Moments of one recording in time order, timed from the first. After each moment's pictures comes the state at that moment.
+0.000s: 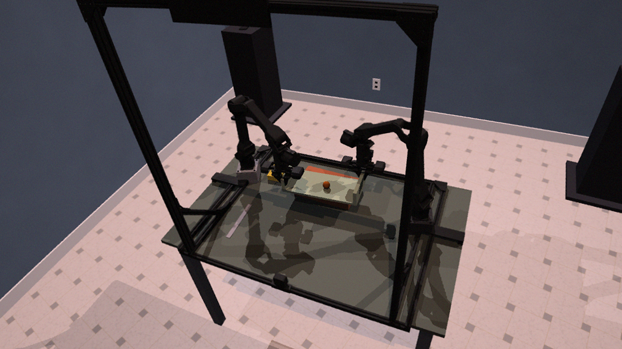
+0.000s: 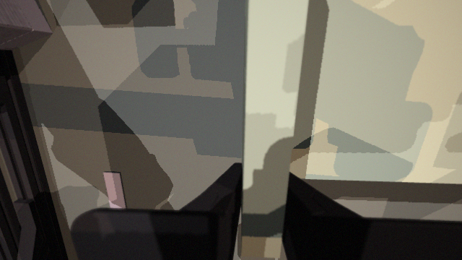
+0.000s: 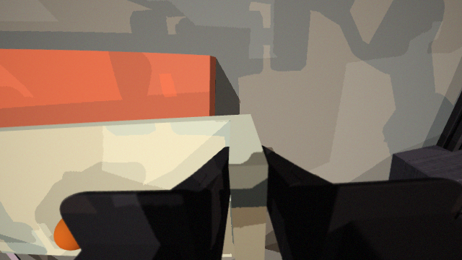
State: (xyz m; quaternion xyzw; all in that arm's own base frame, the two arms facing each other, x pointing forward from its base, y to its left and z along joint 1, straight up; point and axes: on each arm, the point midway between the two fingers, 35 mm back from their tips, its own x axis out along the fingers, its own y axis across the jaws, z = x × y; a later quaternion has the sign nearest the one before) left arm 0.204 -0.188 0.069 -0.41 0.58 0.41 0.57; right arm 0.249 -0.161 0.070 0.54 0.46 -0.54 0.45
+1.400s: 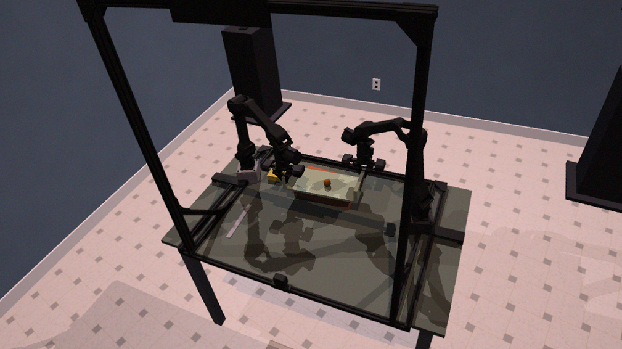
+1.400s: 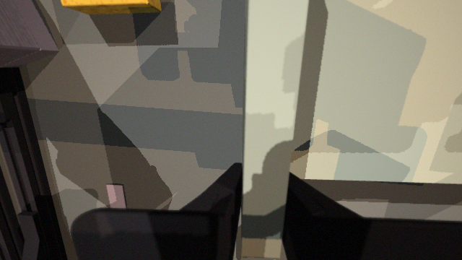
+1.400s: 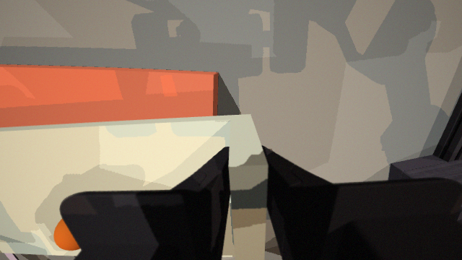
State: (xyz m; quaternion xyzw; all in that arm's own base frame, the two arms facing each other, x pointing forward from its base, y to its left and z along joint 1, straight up) left arm 0.207 -0.174 0.068 -0.41 0.57 0.41 0.58; right arm 0.248 -0.175 0.071 0.54 0.45 -0.54 0.45
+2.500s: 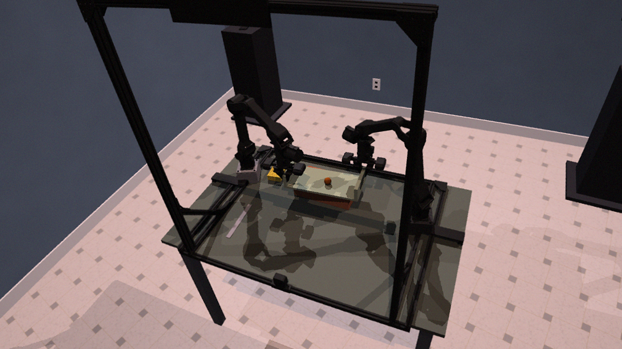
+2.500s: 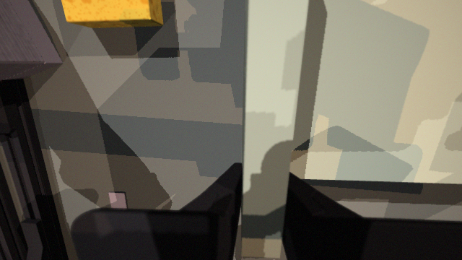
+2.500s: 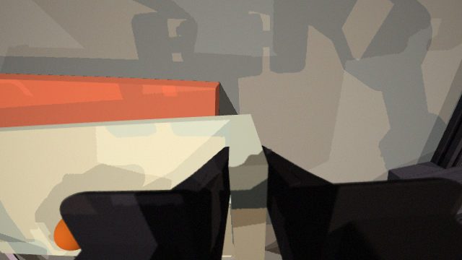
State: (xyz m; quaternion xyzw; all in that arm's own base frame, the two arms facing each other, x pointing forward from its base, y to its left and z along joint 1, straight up) left arm 0.210 -0.164 0.068 -0.41 0.57 0.41 0.58; right arm 0.247 -0.186 0.071 0.54 0.45 -0.54 0.45
